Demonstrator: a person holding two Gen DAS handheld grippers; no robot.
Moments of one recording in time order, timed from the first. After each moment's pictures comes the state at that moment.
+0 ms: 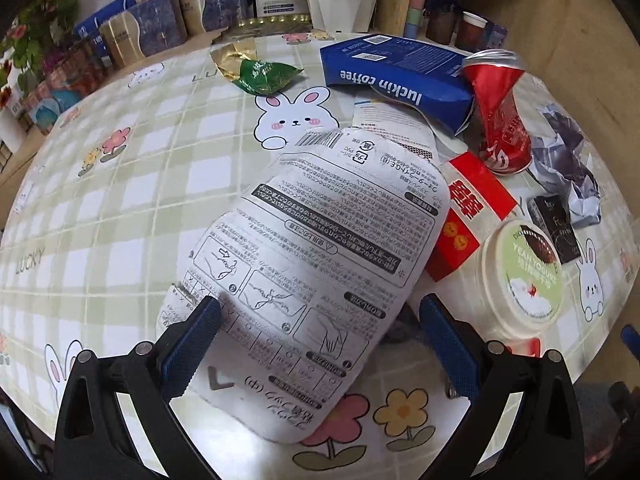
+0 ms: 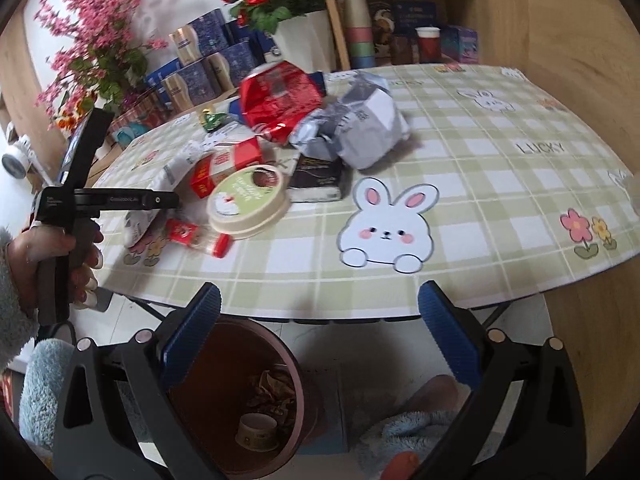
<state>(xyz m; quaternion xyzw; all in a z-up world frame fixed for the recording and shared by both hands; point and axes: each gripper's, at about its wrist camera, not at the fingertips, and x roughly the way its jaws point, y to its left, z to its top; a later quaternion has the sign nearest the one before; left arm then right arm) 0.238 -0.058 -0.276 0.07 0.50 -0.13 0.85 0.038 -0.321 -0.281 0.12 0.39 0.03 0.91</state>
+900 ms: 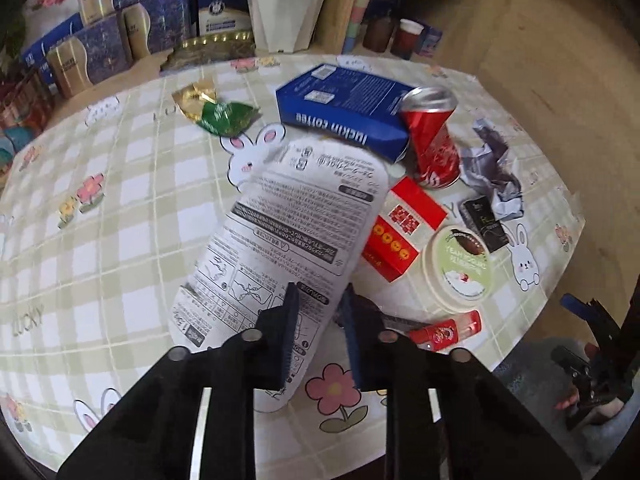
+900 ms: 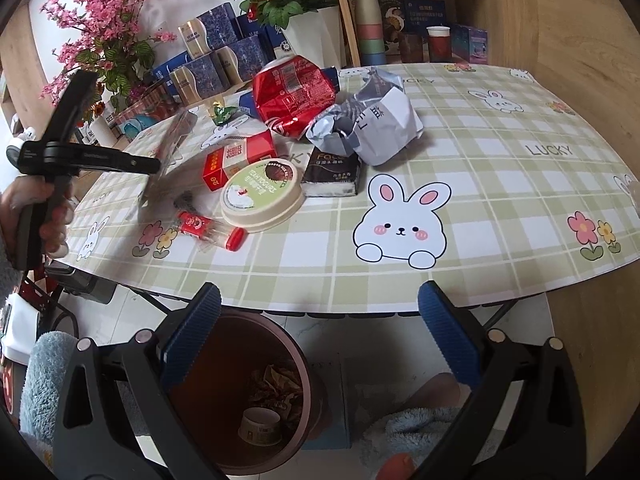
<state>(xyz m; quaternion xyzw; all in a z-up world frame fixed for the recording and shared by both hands) 0.240 -0.033 -0.222 0.07 0.49 -0.26 0.83 0.034 -0.308 -0.273 0.10 0.39 0.05 0.91</state>
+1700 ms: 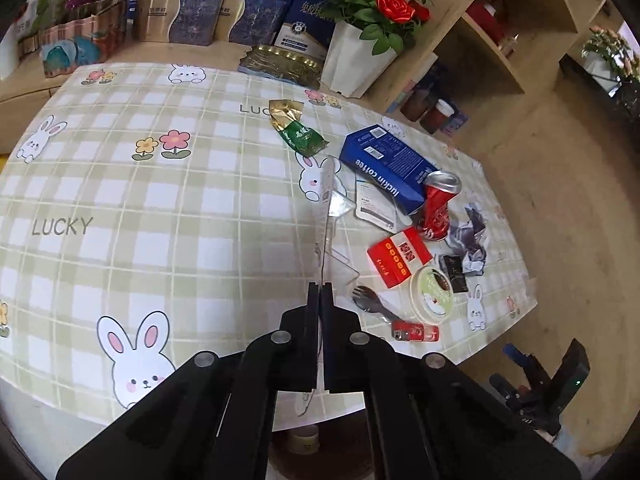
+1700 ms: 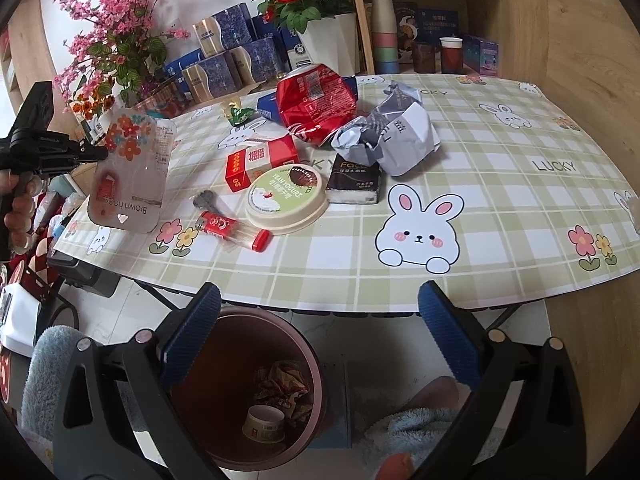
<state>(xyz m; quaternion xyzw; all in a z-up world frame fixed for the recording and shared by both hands) 0.209 0.078 -0.179 -0.12 0.49 -0.23 0.84 0.031 -0.289 -0.262 0.08 0.39 0.06 0.91</state>
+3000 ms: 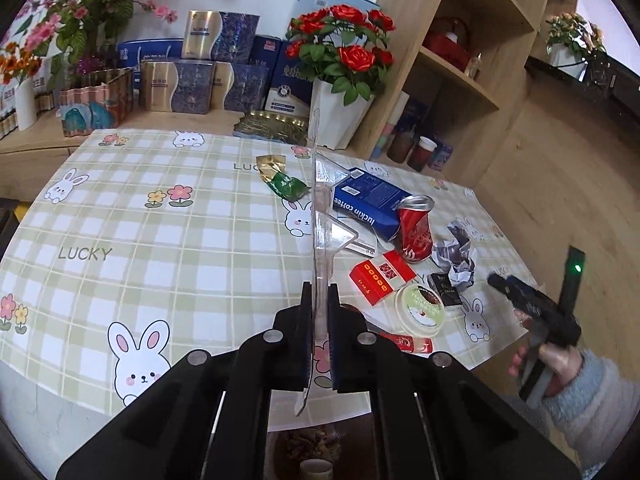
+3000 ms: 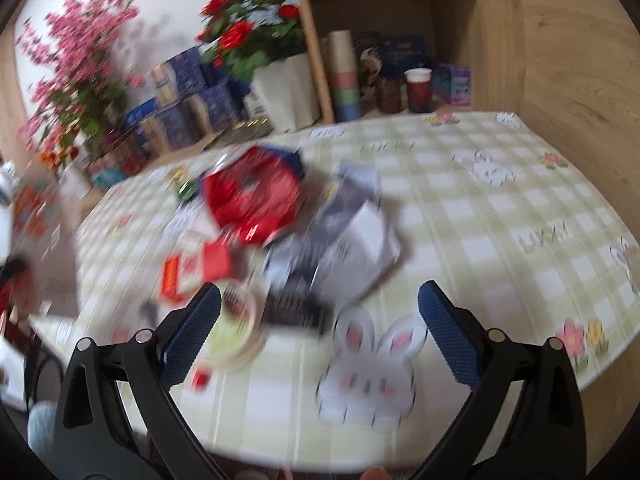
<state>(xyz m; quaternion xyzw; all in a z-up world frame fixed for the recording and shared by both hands) 0.137 0.055 -0.155 -0.09 0.37 -0.20 0.90 0.143 -0.345 -0.233 0.11 0.33 -0.02 0.94</state>
